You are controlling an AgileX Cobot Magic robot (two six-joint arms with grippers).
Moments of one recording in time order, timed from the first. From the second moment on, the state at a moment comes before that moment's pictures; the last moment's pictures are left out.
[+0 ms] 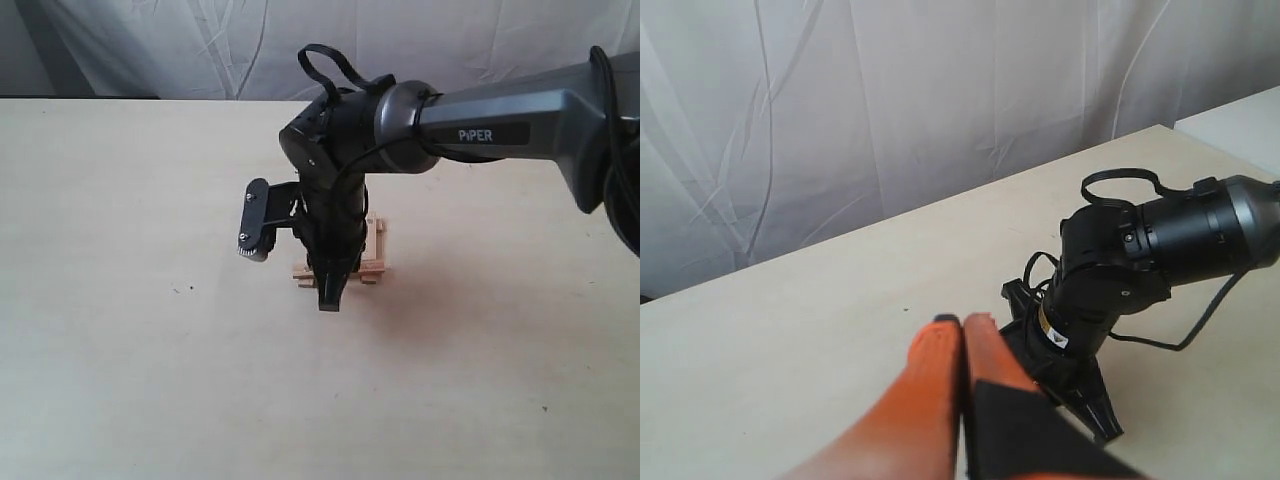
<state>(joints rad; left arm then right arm) -0.62 0.61 -0.88 0.29 0.66 -0.29 0.76 2.16 -1.53 -0.21 0.88 -0.63</state>
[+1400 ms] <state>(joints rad) -0.62 0.61 -0.88 0.29 0.77 -0.29 0.38 1.15 -0.83 0.13 0.61 -0.05</state>
